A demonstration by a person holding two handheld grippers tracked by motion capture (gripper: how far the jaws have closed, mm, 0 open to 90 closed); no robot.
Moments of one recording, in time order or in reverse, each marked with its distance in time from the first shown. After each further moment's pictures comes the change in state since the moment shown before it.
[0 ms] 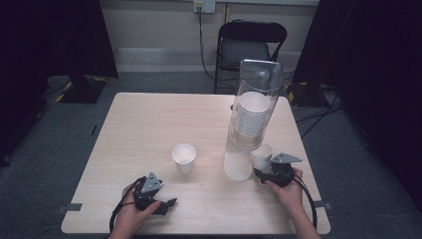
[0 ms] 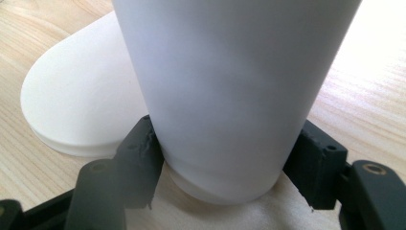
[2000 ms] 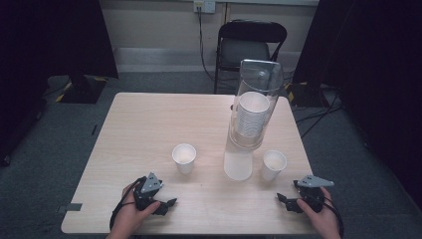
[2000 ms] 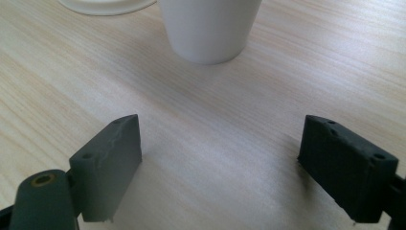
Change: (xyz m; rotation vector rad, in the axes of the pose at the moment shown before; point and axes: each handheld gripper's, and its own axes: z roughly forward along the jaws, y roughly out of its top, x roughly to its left) left arm 0.000 0.000 0.000 0.000 -0.002 0.001; right arm -0.020 -0.063 -0.075 0.060 0.012 -0.013
